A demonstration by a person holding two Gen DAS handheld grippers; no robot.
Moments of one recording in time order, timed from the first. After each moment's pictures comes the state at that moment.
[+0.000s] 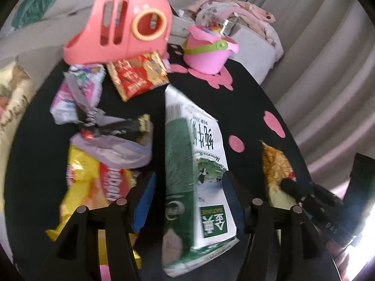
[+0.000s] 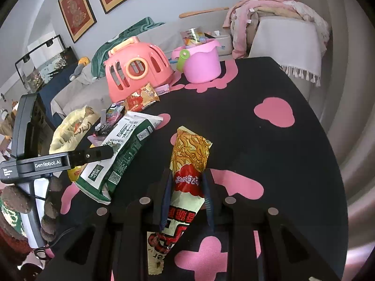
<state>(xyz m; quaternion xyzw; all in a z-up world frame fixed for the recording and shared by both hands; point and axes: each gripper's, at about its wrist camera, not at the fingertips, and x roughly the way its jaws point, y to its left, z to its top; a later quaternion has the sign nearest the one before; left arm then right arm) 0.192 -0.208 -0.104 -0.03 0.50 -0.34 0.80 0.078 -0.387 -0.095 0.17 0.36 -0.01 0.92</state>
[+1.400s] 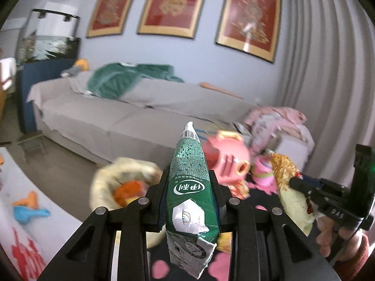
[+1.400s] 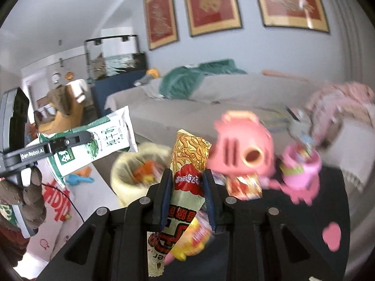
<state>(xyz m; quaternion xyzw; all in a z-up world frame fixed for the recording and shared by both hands) 0.127 0.042 0.091 -0.07 0.22 -0.15 0.96 0.135 -0.215 0.071 0.01 0.22 0.17 0.96</state>
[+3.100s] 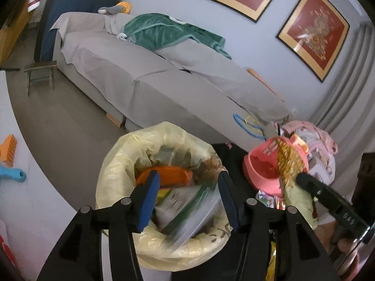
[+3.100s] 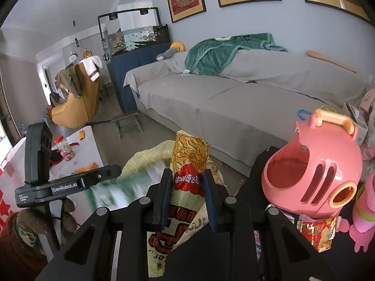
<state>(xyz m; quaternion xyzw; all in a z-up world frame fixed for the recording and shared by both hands) 0.291 0.134 -0.050 -0.23 0.33 -0.11 0.91 0.317 -0.103 0.014 0.01 0.30 0.23 0.92</state>
